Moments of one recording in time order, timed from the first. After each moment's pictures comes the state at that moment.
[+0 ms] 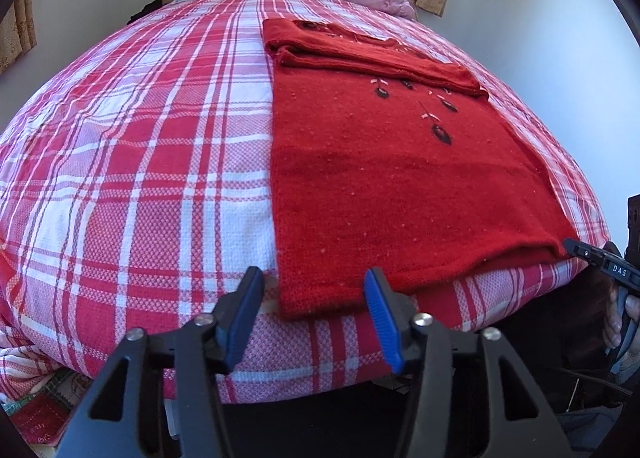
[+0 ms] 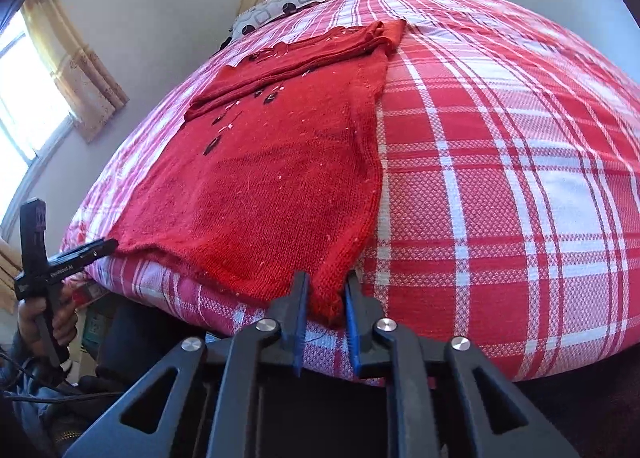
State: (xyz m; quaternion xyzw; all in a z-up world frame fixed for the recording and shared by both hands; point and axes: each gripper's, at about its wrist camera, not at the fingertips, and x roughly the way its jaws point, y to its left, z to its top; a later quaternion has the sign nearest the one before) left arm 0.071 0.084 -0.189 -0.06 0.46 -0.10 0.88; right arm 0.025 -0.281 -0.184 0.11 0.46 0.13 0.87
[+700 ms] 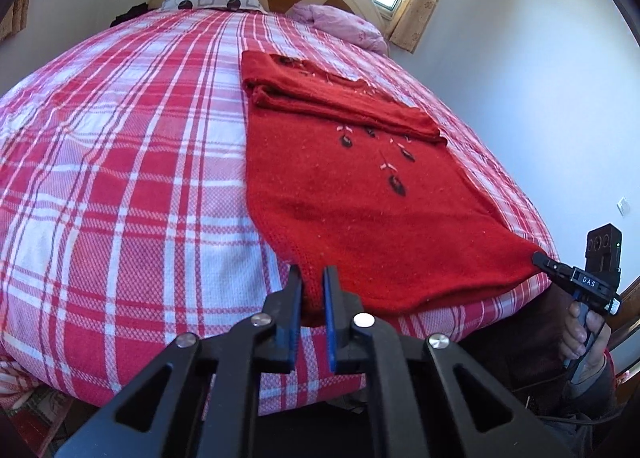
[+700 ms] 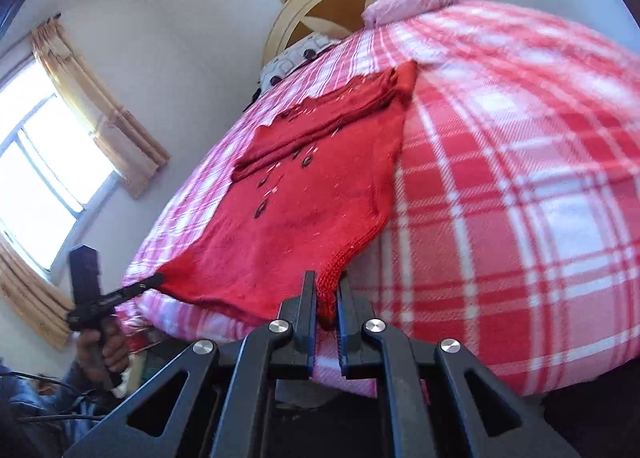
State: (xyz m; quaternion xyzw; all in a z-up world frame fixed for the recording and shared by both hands) left arm 0.073 0.096 -0.161 -0.13 0.41 -0.17 0.89; right arm 0.016 -0.299 -0.150 0.19 0.38 0.18 0.89
